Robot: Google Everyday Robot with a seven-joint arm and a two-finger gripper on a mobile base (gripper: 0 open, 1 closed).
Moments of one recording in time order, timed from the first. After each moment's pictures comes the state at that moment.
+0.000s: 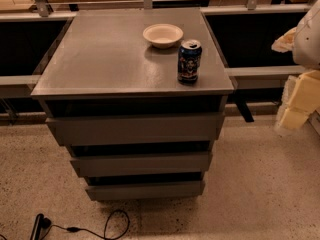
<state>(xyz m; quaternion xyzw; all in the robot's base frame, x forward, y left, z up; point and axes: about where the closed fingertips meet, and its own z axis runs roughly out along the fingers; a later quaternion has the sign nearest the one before) 0.438 -0.217 0.976 -0.60 0.78 -0.03 0.16</state>
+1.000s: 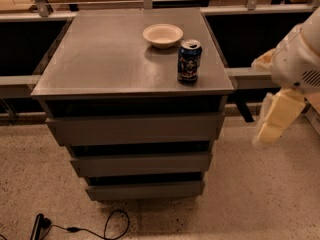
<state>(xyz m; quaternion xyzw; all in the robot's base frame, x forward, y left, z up) 0.440 -0.192 0.940 -0.61 0.77 0.02 0.17</state>
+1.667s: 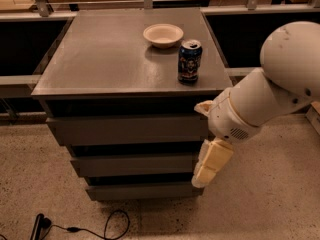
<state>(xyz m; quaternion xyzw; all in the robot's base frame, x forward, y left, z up) 0.421 -0.085 0.838 -0.63 0.73 0.13 0.21</state>
